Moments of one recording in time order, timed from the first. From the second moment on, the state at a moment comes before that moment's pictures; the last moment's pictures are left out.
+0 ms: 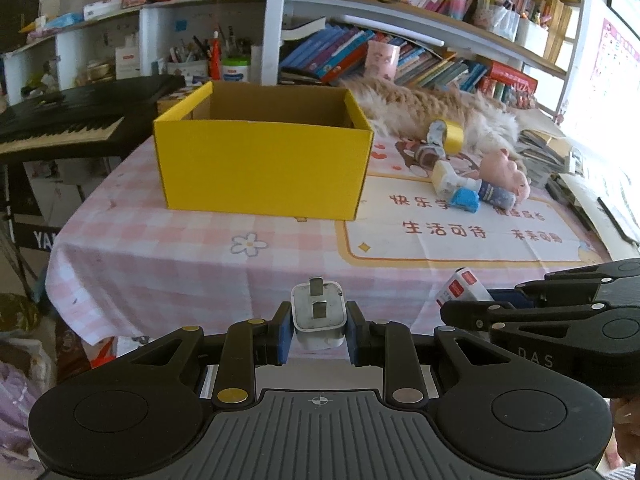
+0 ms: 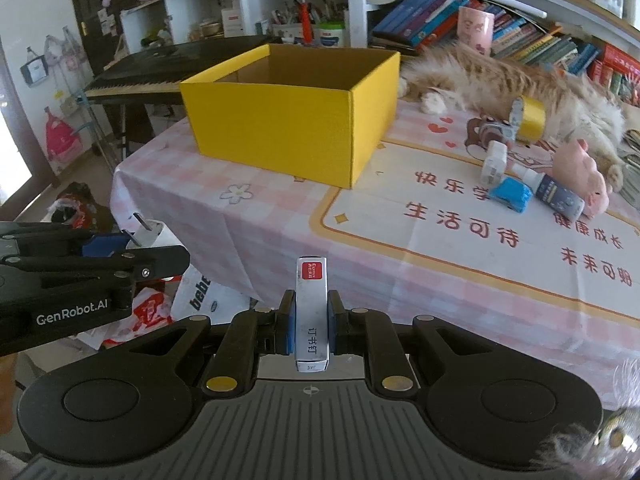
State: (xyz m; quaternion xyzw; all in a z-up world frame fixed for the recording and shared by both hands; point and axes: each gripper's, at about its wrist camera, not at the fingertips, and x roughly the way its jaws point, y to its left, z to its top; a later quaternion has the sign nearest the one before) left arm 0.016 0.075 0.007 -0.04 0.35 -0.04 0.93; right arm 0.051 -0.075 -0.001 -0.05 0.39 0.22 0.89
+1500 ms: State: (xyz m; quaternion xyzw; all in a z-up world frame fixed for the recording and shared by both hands) left arm 0.104 0.112 0.035 -0.06 0.32 0.01 0.95; right arm 0.156 -0.023 0.022 -0.11 0.35 0.32 0.88
